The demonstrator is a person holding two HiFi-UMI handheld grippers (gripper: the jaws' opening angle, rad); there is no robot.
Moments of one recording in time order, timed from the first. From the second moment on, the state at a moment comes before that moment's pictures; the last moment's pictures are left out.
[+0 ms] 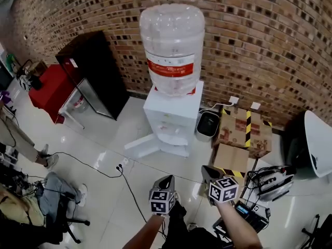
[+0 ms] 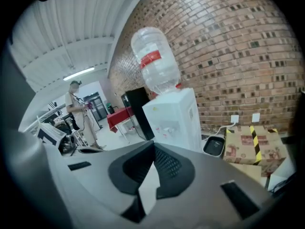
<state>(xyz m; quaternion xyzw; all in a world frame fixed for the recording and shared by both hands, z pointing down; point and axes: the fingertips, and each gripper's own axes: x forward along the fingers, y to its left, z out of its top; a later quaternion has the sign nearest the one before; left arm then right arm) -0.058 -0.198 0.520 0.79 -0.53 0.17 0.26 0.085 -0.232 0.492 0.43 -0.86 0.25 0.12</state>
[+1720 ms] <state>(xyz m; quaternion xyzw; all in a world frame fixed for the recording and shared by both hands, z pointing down) -0.088 0.110 0.326 0.81 -0.54 0.09 0.22 0.056 0.108 0.317 0.45 -0.86 0.20 0.13</state>
